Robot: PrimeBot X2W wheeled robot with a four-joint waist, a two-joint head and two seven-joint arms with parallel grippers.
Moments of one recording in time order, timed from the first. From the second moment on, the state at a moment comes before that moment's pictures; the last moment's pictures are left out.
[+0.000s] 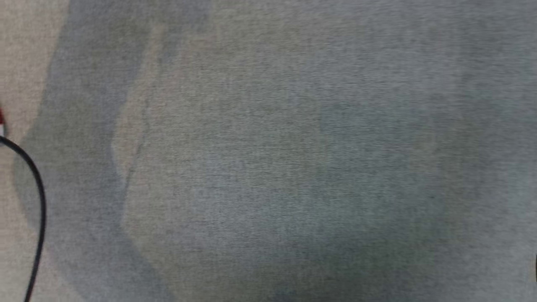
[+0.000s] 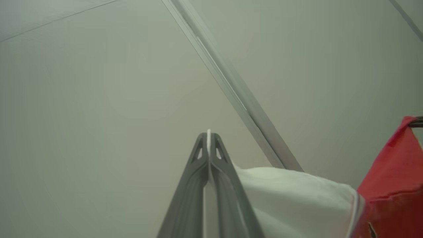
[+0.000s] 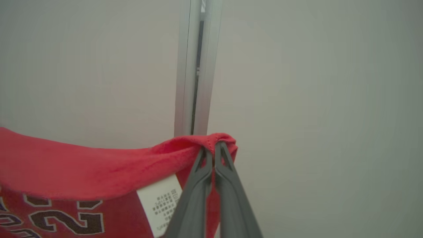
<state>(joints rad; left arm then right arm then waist) -1.59 0.39 -0.37 0.28 -0.13 -0.12 -0.26 -1.61 -0.33 0.38 0.81 0.37 0.13 -0.26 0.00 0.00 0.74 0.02</state>
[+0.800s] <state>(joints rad) -0.46 0.37 -0.29 -0.11 -0.20 -0.13 -0.26 -0.79 -0.47 0.40 0.58 0.57 0.13 -0.26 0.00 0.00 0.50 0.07</state>
